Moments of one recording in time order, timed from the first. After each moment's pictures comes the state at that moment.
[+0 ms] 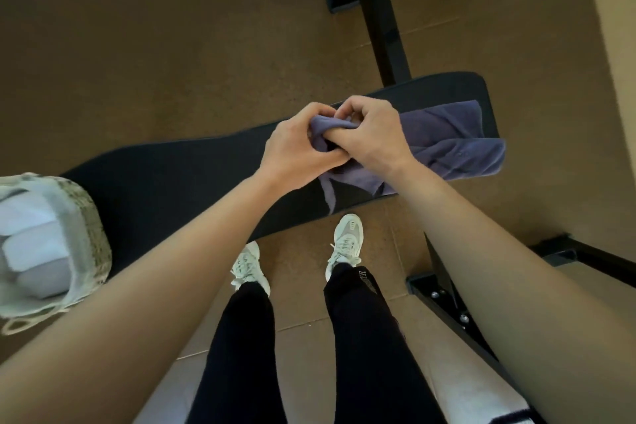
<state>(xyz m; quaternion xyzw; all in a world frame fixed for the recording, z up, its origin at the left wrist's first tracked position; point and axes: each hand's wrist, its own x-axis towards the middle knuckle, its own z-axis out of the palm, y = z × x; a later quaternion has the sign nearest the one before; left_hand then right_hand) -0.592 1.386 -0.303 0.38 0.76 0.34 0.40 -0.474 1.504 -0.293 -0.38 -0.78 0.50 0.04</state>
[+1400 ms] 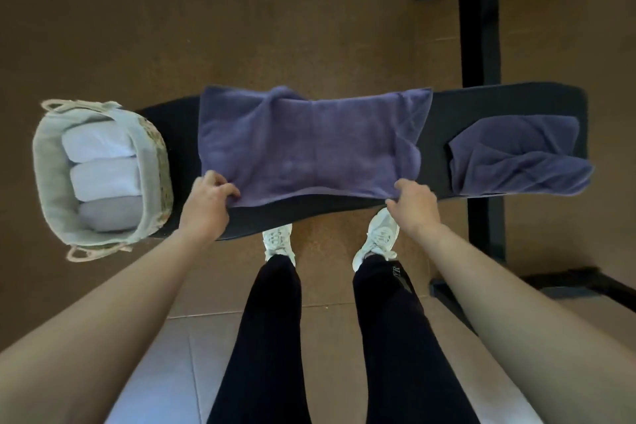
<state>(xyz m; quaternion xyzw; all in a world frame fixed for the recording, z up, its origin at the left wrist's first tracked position) -0.705 1.058 -0.409 0.31 0.90 -0.01 0.31 -0.466 1.362 -0.408 -0.46 -0.79 0.27 -0.31</state>
